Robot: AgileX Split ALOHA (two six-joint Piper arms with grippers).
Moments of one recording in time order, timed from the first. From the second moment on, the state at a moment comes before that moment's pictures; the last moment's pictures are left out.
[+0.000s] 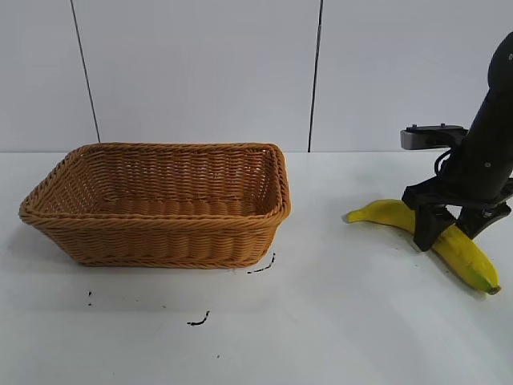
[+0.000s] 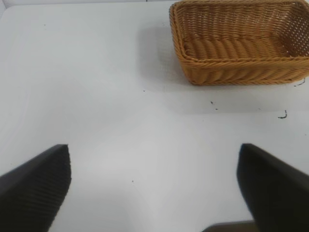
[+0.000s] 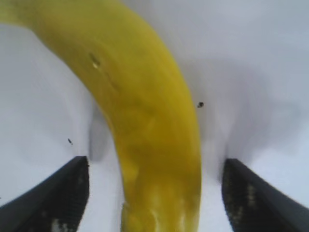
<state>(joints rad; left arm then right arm) -0.02 0.00 -0.50 -0.07 1.07 0.06 0.00 2.12 -1.33 0.08 0.73 -0.35</state>
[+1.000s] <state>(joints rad) -0.02 0.00 -0.50 -0.07 1.07 0.06 0.20 1.87 -1.68 -0.01 1.00 -0.35</state>
